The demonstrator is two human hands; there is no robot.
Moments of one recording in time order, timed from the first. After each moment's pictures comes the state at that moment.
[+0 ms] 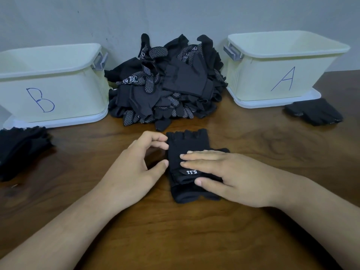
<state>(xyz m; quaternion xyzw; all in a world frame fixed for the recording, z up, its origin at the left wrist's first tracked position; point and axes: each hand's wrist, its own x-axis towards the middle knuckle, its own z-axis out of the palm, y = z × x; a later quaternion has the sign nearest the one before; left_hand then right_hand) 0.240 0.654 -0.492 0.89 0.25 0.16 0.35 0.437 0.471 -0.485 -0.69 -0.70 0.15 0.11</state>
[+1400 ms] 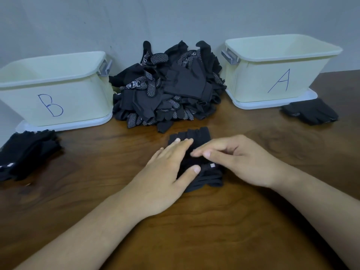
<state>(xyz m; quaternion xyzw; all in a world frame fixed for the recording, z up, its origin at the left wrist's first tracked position) 0.260 0.613 -0.492 0.95 0.16 0.03 0.25 0.448 0.468 -0.482 -0.66 -0.56 0.27 0.42</state>
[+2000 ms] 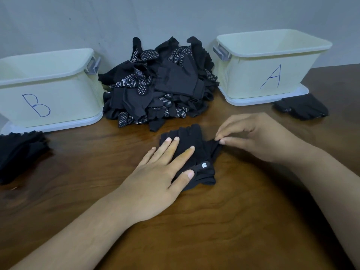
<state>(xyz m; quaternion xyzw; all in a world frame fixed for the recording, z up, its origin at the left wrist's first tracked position) 0.263 0.614 -0.498 0.98 0.14 -0.05 0.12 0.511 0.446 -0.475 -0.70 -0.61 0.08 0.35</state>
